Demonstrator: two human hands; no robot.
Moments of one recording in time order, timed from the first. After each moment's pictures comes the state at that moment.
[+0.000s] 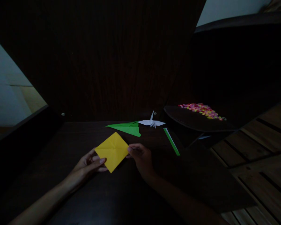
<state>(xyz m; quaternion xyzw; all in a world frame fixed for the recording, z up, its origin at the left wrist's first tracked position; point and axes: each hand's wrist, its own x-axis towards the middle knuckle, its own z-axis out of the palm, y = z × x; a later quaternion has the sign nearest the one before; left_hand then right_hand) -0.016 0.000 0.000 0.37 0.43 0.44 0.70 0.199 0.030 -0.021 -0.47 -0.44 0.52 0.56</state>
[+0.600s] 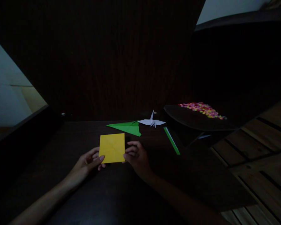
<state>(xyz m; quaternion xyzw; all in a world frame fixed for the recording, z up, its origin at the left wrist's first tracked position) -0.017 0.002 0.001 0.46 0.48 0.43 0.61 0.196 0.026 -0.026 -0.39 -0.48 0.59 0.53</state>
